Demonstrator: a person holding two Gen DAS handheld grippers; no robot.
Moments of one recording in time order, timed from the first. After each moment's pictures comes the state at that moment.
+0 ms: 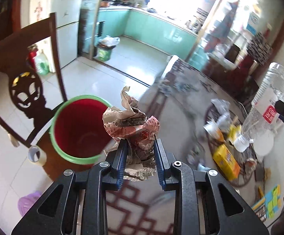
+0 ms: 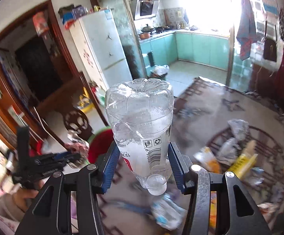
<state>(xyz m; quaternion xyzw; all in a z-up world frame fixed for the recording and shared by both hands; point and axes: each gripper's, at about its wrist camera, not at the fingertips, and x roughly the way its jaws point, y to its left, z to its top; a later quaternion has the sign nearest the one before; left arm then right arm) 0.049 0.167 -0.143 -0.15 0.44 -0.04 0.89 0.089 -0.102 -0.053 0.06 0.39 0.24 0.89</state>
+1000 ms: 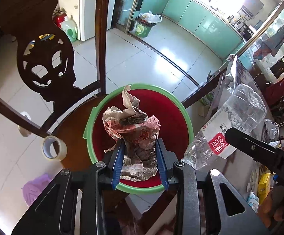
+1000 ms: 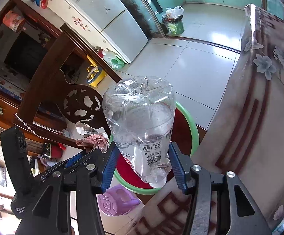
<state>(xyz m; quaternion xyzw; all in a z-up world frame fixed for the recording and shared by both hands) 0.128 0.300 -0.239 -0.19 0.52 0.05 0.83 0.244 0.158 -0.263 0.12 0.56 0.25 0.78</state>
